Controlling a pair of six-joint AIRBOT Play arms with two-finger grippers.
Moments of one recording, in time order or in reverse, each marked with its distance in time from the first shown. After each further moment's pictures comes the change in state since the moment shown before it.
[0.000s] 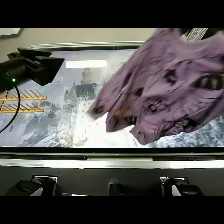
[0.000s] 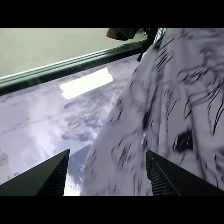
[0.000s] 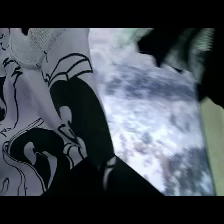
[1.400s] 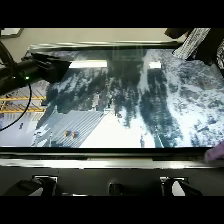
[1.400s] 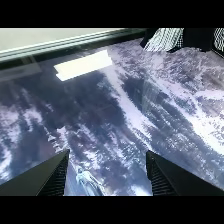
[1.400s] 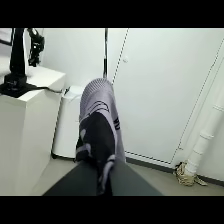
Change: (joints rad) left arm 0.000 -0.084 0.000 0.001 0.007 -0.043; right arm -0.373 -0.174 0.085 -1.213 -0.220 0.877
